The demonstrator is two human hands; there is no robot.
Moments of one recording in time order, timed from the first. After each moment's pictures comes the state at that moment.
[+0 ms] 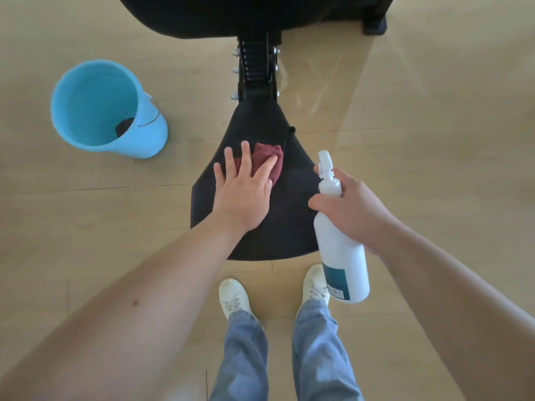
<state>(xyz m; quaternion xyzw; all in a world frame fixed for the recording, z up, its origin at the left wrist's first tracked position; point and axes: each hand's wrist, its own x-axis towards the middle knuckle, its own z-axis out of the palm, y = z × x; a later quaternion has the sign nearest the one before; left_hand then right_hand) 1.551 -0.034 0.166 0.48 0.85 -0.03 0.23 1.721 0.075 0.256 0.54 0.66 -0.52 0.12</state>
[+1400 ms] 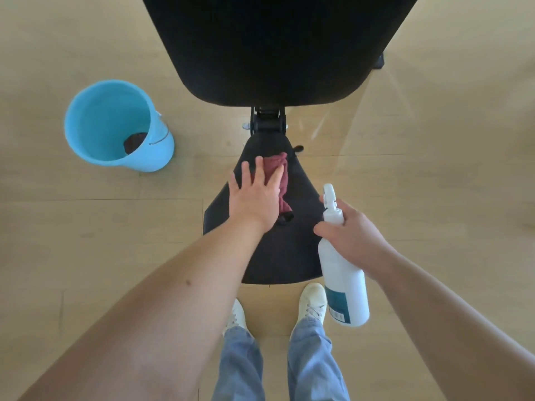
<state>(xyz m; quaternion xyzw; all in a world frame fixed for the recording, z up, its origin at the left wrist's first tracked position) 1.528 0.008 0.184 0.49 0.83 -0.10 0.24 1.706 0.083 0.264 0.56 0.65 -0.49 0.15</state>
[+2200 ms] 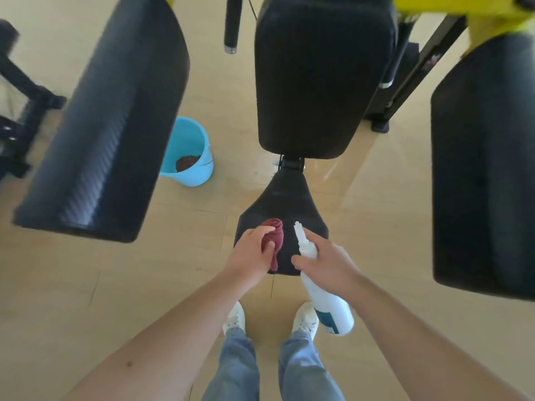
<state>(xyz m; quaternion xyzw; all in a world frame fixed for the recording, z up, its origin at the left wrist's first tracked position) 1.582 -0.118 0.370 0.27 0.86 0.21 0.37 1.710 0.011 0.407 0.41 0.75 -0.48 0.20</state>
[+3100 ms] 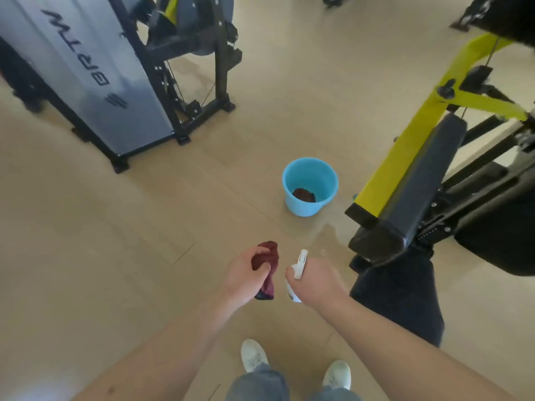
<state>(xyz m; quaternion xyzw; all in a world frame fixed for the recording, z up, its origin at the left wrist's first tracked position) 1.465 -0.468 0.472 -0.05 0.85 0.45 0.27 1.501 -0.306 0.491 0.19 0.91 -0.26 0.25</state>
